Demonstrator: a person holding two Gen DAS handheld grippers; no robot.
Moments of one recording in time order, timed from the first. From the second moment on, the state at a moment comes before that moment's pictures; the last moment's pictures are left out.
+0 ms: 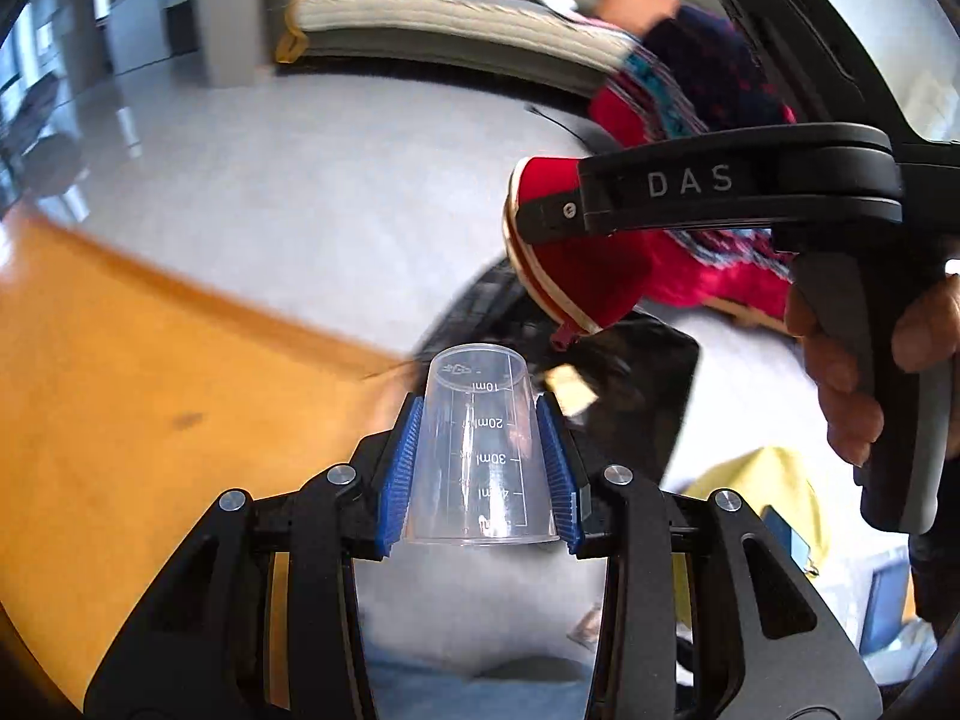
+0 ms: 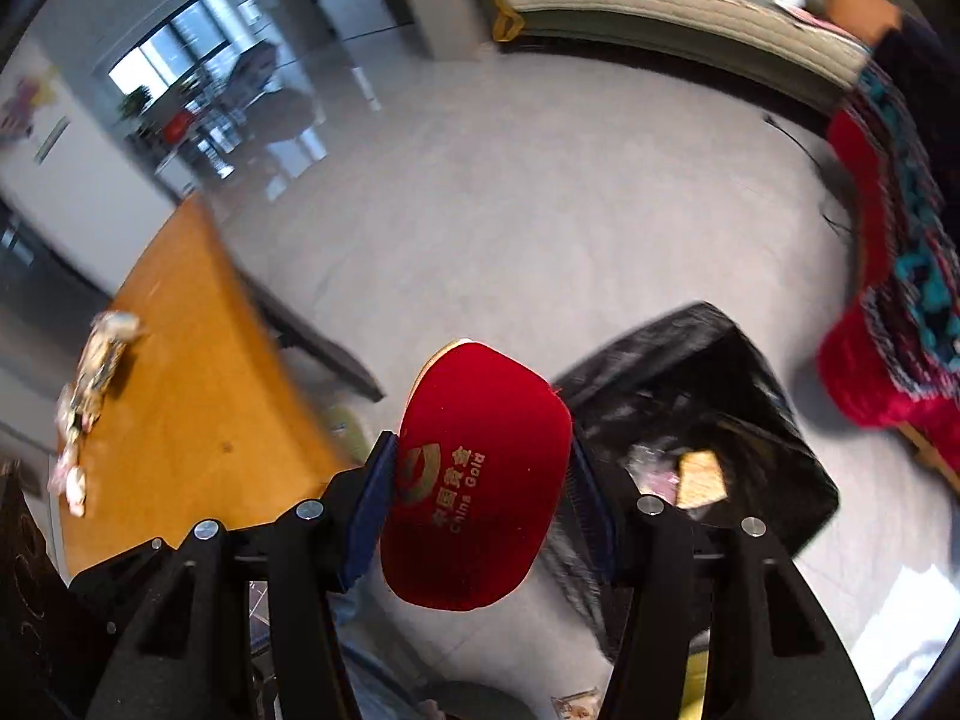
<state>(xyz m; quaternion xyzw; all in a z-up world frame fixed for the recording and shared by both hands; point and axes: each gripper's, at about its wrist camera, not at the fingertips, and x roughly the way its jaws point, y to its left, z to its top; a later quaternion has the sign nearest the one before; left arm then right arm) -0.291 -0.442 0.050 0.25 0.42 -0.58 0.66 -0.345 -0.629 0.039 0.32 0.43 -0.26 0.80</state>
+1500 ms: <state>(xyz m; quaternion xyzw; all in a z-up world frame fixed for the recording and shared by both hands) -0.174 -0.303 0.068 0.18 0.42 -0.38 0.81 -0.246 -0.530 0.091 0.22 0.45 -0.16 0.85</state>
